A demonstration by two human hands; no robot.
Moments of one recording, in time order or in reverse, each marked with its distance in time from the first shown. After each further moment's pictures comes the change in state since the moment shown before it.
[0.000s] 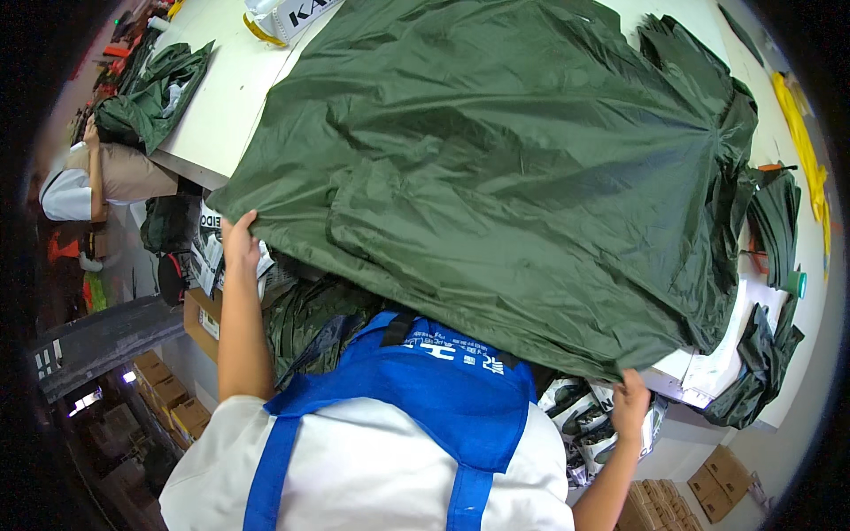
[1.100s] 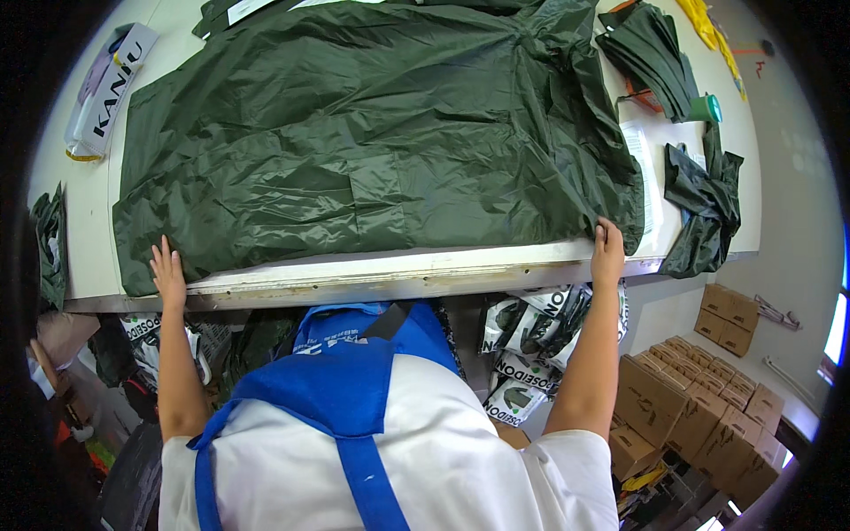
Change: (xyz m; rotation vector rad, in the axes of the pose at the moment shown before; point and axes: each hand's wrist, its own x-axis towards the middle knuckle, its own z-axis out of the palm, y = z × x) left_hand 0.020 -0.078 0.096 1.394 -0.377 0.665; right_hand 0.066 0.172 -0.064 -0.056 0.584 0.282
